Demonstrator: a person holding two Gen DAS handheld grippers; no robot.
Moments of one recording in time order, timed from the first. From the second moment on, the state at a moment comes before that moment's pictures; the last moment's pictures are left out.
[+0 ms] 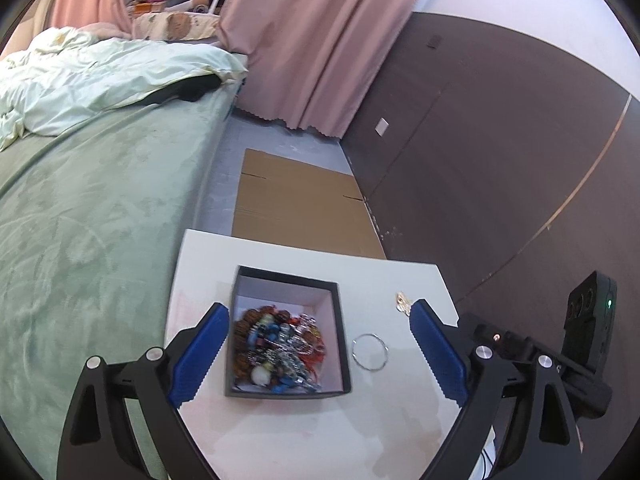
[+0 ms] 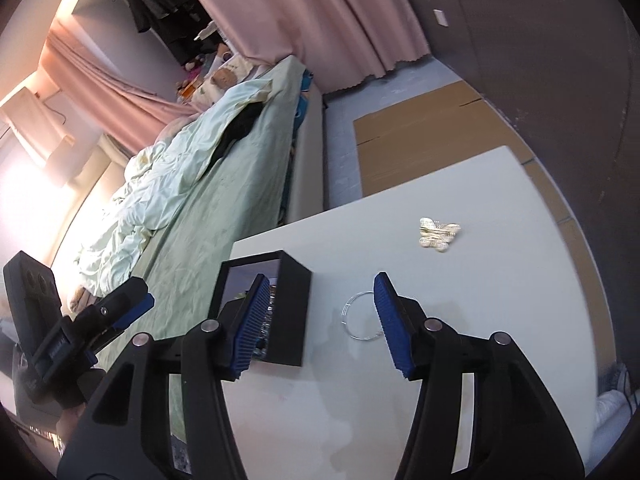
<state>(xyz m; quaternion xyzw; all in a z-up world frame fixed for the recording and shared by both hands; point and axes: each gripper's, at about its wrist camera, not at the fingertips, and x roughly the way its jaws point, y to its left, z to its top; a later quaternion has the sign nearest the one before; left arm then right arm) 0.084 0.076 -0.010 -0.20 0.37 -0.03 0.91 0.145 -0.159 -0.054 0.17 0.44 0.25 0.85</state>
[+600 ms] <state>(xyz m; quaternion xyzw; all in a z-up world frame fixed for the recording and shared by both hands) 0.107 -0.039 -0.052 -0.11 0.43 -0.08 0.89 0.146 -0.235 -0.058 0.21 0.46 0.18 0.84</state>
